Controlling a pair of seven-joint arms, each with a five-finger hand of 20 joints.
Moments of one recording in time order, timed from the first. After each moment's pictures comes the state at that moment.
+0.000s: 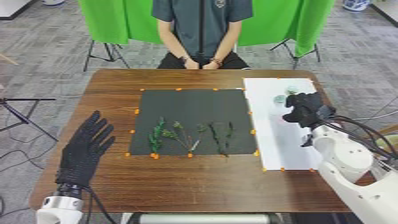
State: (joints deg) left arm 129.2 -69.5 -99.7 -118.7 43.3 -3.8 12.5; right arm -88.8 -41.7 69.3 -99.6 -143.5 1.2 17.9
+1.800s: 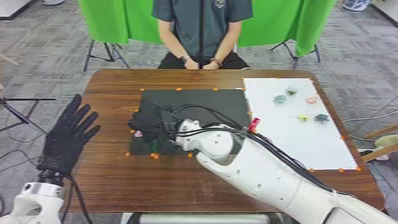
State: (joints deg) left arm 128.1 -57.9 -102.5 -117.7 41.5 -0.2 13.8; right arm -56.3 -76.5 29.7 -79.3 -157.2 10.7 -13.6
